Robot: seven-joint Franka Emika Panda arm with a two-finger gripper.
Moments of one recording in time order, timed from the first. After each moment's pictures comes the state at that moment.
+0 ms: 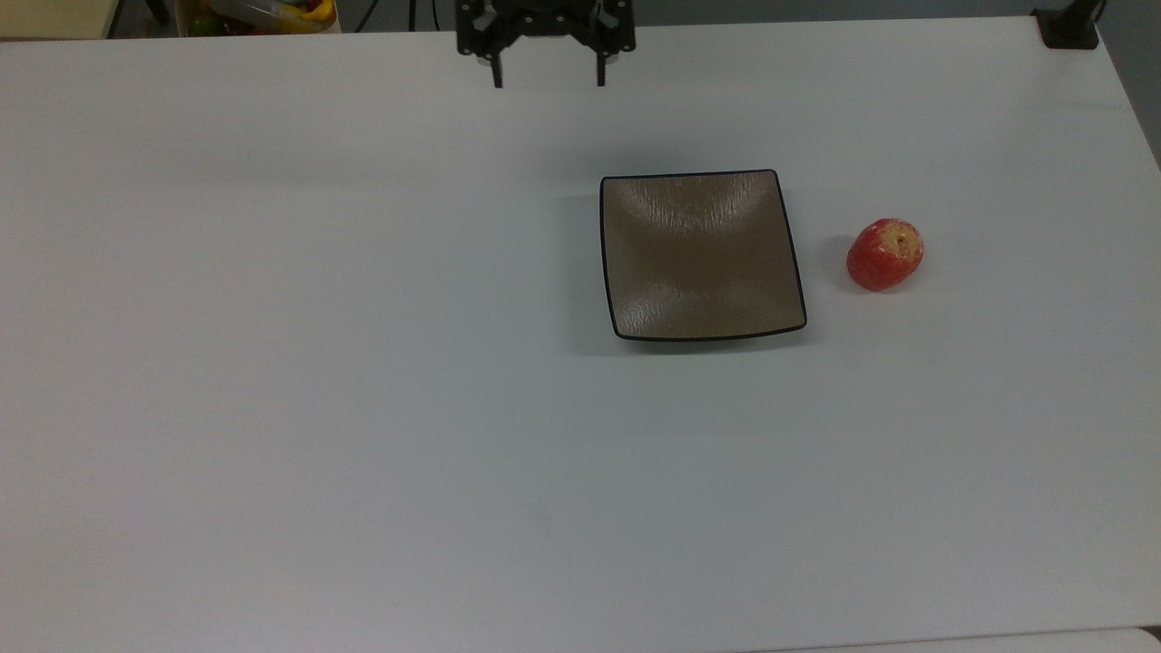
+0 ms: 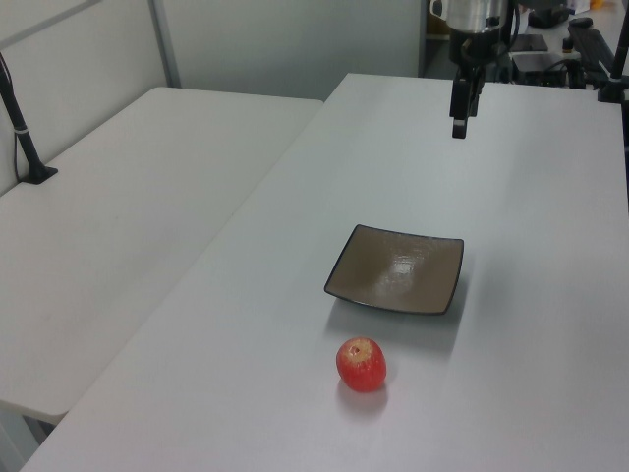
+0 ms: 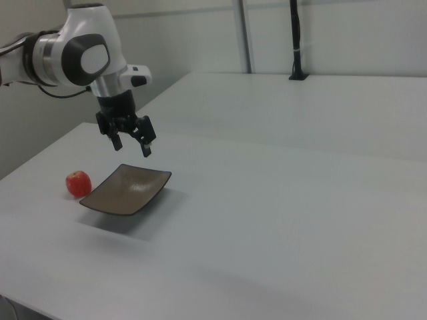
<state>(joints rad) 0.18 -0.01 0.03 -1.79 0.02 1.81 0.10</state>
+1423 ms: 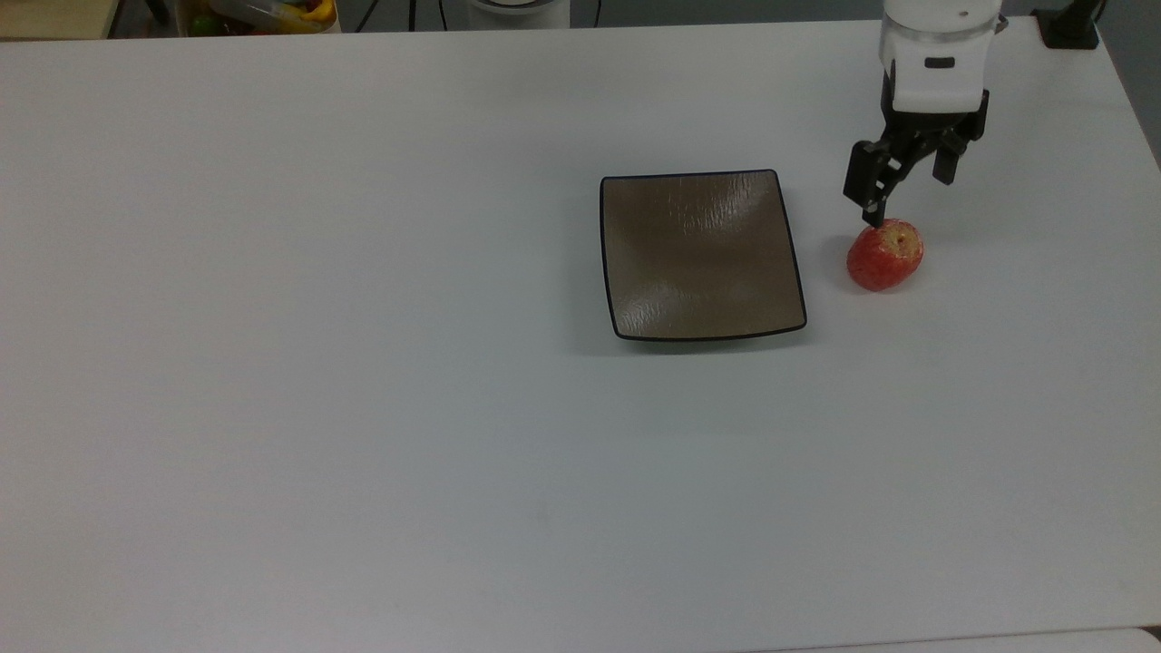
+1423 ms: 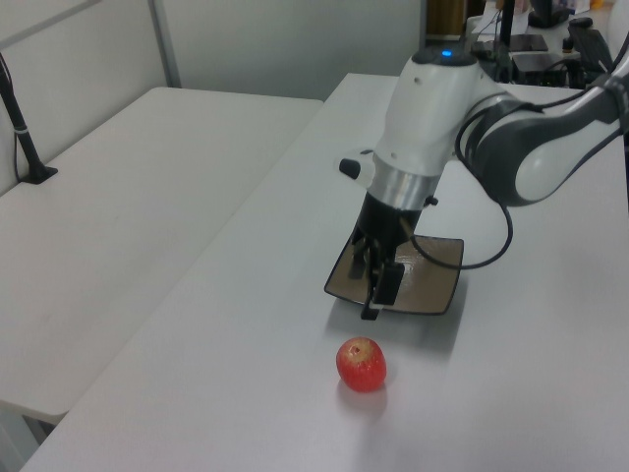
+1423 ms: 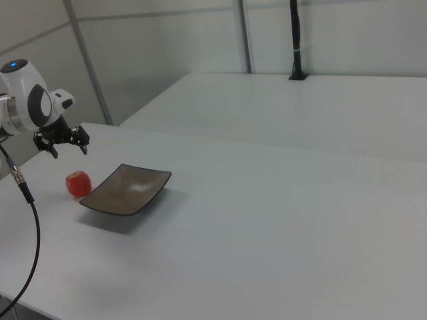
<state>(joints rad) 0.50 0.42 0.22 -1.59 -0.13 2.33 0.11</state>
